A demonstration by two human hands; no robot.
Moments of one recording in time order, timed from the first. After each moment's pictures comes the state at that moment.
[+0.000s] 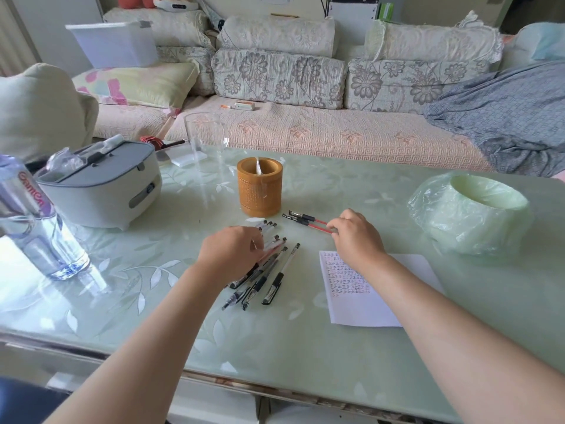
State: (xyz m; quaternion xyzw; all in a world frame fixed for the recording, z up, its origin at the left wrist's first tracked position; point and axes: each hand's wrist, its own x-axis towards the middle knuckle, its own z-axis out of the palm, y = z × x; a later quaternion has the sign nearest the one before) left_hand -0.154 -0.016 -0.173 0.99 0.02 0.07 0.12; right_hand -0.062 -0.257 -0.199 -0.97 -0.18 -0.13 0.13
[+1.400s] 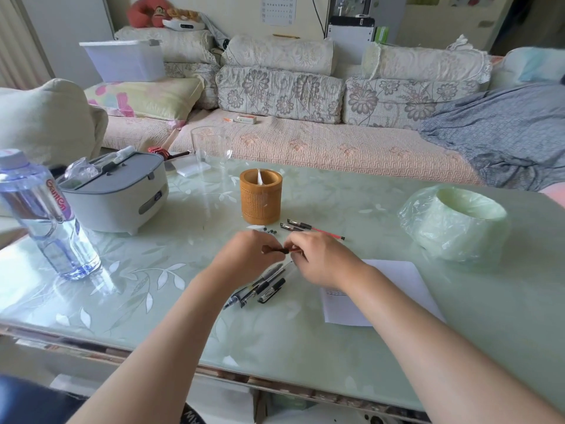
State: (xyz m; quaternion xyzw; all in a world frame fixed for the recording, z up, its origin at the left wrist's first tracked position) left_hand -0.176 -0.041 -0.149 0.95 -0.02 0.06 0.30; right_hand -0.122 -0.220 -0.162 -0.91 -0.37 -0.04 0.20
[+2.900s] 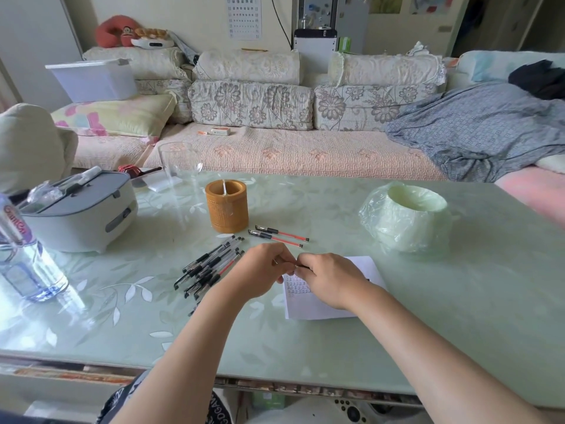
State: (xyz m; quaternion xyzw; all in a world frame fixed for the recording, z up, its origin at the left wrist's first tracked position) left_hand -0.179 -0.126 -0.144 0.92 -0.09 0.00 0.37; right_hand -0.166 -0.303 -0.151 -0.95 -0.23 0.01 0.20
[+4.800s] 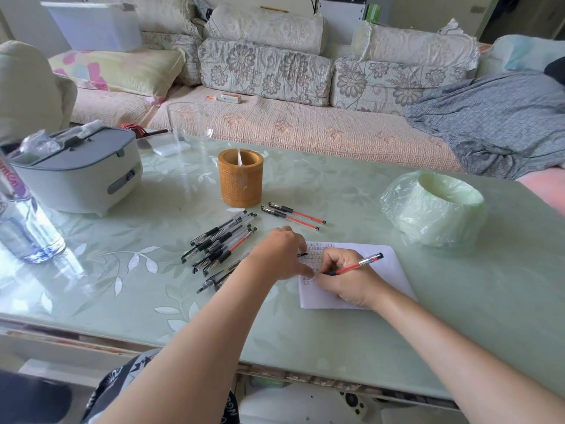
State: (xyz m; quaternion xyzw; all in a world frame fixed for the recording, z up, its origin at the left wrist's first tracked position) left_hand -0.147 -0.124 -0.180 0.97 -0.10 -0.02 0.20; right_hand -0.152 -0.302 -0.203 -0.82 -0.16 0.12 0.53
